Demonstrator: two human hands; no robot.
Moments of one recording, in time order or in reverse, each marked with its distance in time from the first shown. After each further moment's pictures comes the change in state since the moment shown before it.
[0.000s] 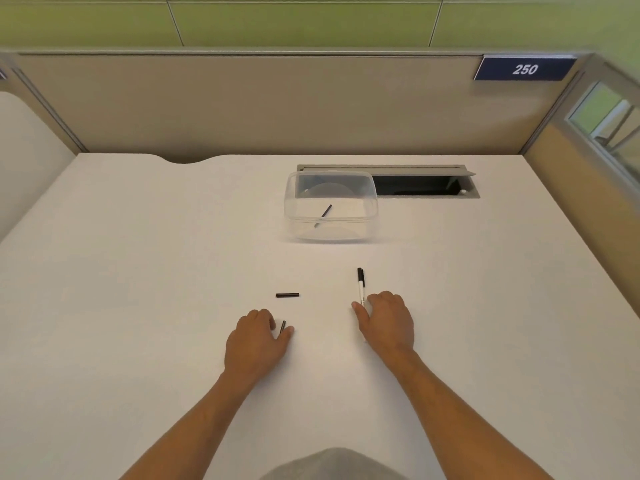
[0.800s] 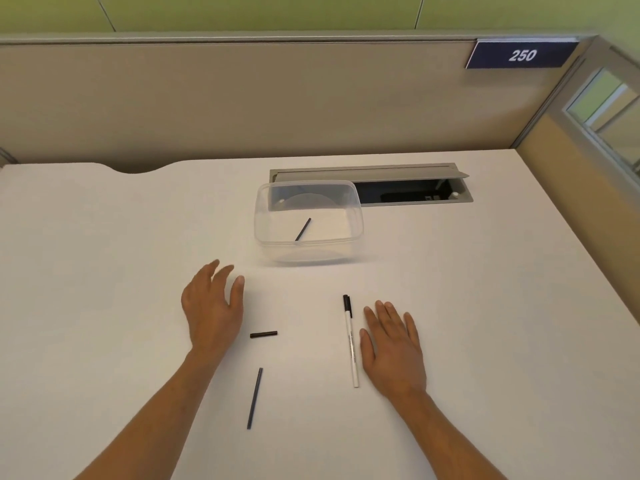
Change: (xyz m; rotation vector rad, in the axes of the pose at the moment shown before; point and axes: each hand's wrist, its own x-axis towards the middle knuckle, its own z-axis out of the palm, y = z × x) left_hand 0.130 0.005 -0.011 -0.121 0.427 0.163; right_hand 0.016 0.038 0.017 -0.093 0.015 -0.095
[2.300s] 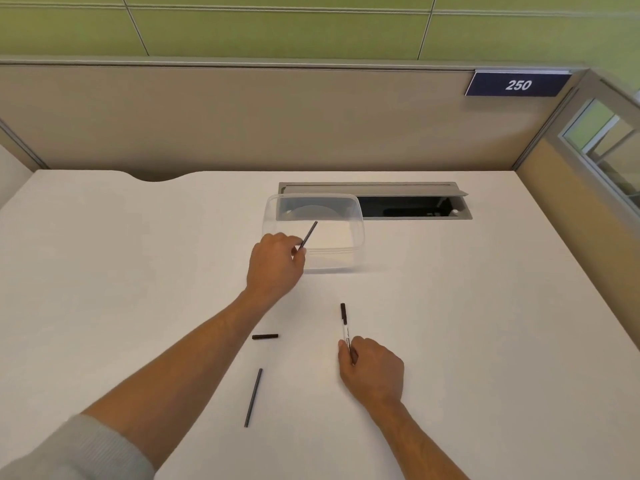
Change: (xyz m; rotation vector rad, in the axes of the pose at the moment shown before) left_hand 0.056 0.111 0.002 -0.021 -0.207 0.201; right_hand -0.006 -0.032 -0.002 0.096 0.021 0.109
